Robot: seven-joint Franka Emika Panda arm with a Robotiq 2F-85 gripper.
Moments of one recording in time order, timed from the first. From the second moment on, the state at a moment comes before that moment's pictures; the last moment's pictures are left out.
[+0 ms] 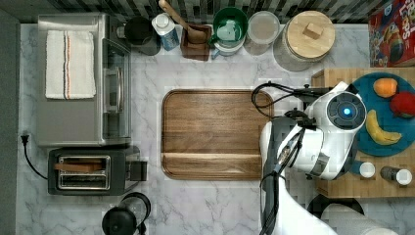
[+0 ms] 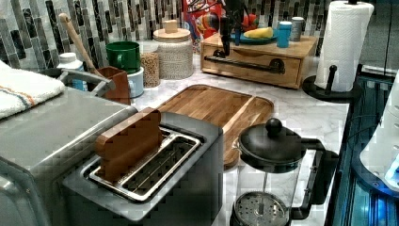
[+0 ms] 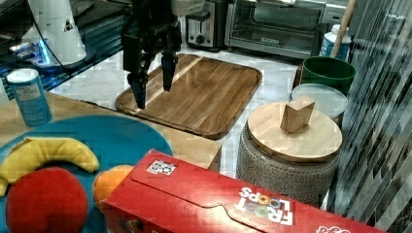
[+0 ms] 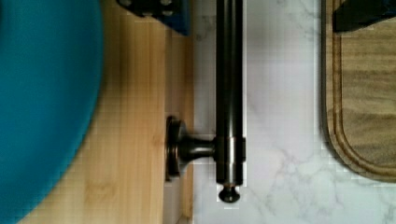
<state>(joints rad) -0.26 0.21 -0.16 -2.11 -0.13 0.80 -1.13</state>
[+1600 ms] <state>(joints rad) -0.30 0.34 -0.14 -2.08 -0.02 0.73 -1.15</state>
